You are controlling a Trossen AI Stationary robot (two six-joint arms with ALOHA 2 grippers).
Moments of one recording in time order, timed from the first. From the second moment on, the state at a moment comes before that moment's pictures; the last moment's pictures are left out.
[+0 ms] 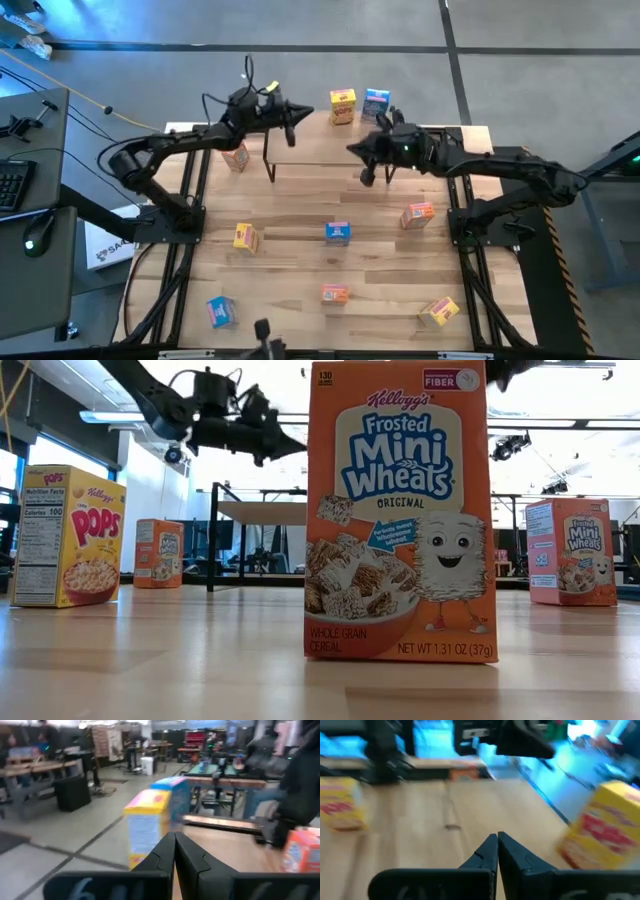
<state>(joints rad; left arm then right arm) 0.71 1.55 0.92 0.63 0.41 0.07 -0.32 1.27 0.93 0.03 0.05 -0.16</state>
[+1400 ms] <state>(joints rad) 0.65 1.27 0.76 0.36 0.44 0.08 0.09 1.01 0.95 -1.25 0.24 0.45</state>
